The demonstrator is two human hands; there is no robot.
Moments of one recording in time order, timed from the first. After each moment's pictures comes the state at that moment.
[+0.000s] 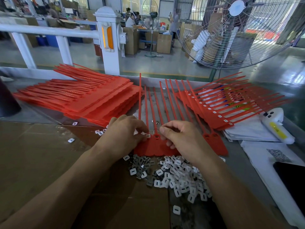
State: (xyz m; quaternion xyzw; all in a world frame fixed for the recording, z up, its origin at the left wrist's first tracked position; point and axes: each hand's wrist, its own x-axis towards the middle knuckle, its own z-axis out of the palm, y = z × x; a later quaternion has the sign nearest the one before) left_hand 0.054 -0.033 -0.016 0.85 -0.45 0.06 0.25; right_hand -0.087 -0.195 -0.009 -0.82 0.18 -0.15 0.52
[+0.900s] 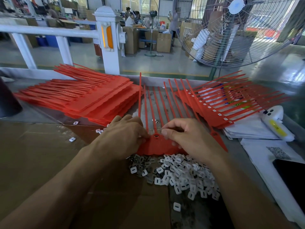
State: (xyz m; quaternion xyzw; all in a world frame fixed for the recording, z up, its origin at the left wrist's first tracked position) left_hand 0.049 -0.028 -0.004 0.85 -0.52 0.04 0.09; right_hand -0.101 -0.203 0.002 -0.87 0.14 -0.13 0.46
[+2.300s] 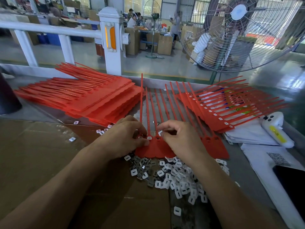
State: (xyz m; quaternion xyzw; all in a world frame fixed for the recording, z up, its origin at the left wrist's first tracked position) left_hand 0.060 -0.024 -0.012 0.86 -0.45 -0.09 0.24; right_hand -0.074 -0.193 -0.019 -0.88 0.18 -0.21 0.39
